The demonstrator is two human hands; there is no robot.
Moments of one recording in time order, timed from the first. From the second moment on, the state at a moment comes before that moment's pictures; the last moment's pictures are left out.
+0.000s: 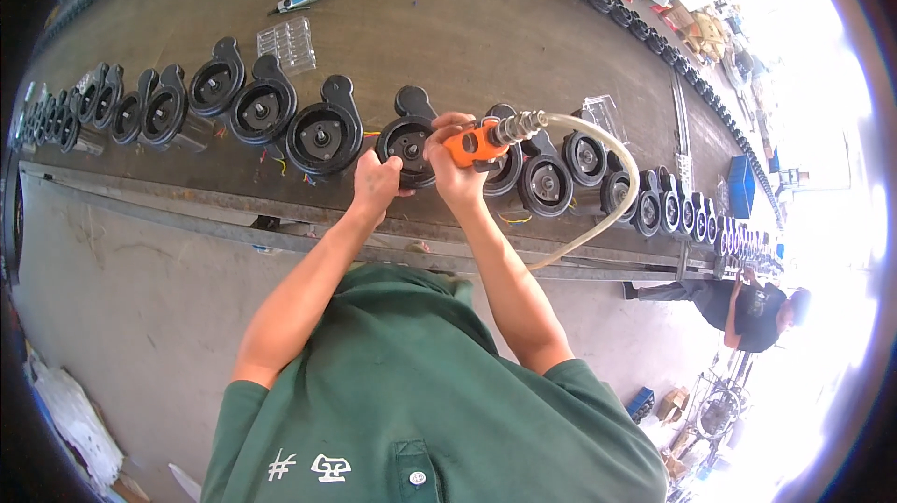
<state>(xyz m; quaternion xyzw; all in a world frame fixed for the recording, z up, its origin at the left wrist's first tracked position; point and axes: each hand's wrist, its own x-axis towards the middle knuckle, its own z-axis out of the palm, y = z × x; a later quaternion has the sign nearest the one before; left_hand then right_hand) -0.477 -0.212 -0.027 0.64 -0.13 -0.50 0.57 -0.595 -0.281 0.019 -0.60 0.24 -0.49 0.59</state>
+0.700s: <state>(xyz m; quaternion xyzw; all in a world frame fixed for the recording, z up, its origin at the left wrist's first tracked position) -0.503 -0.176 0.015 0.75 -0.49 -0.06 0.44 -0.668 -0.274 0.085 -0.57 0.30 -0.60 0.48</state>
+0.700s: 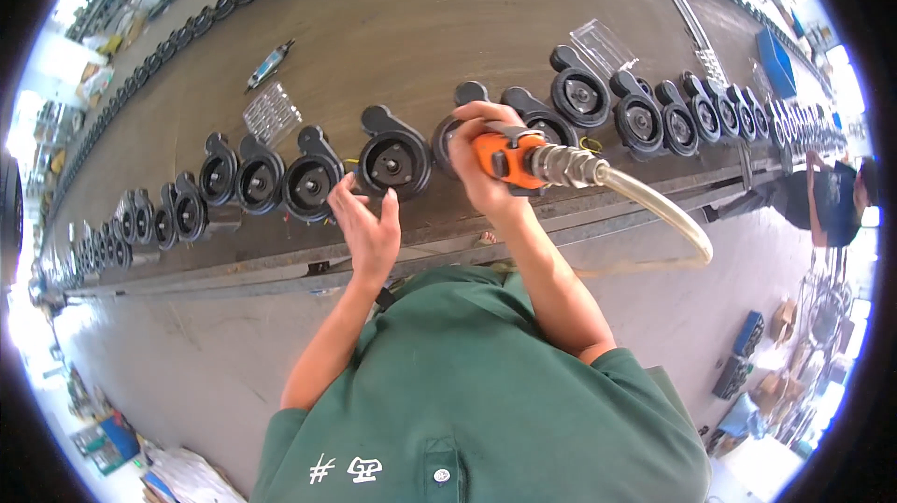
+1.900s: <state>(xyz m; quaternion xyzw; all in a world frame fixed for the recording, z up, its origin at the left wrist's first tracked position) -0.537 -0.315 0.054 0.60 -0.79 -0.06 0.01 -0.699 -0.333 0.049 -0.42 0.35 -0.65 0.54</state>
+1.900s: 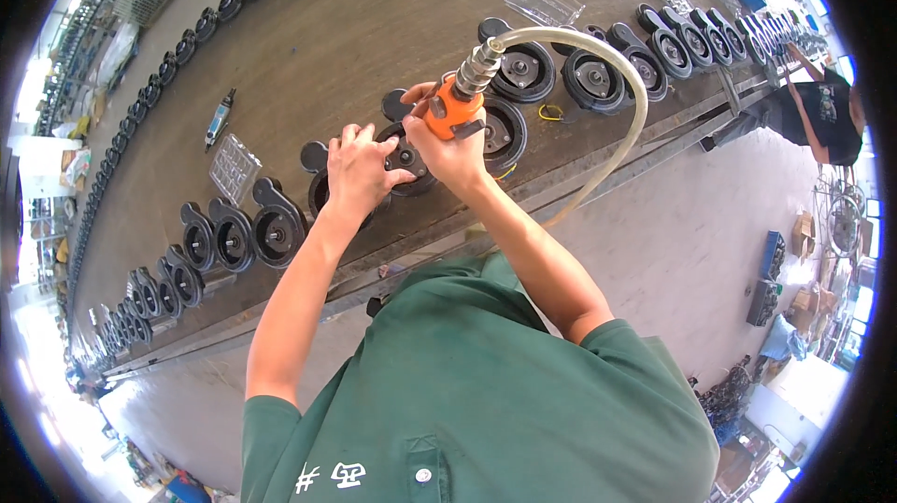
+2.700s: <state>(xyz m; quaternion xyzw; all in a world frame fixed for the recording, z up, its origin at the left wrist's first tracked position) -0.546 -0.315 0.038 0.63 -0.78 -0.05 -0.02 -0.684 -0.367 0.044 -0.47 0.35 -0.64 0.50</state>
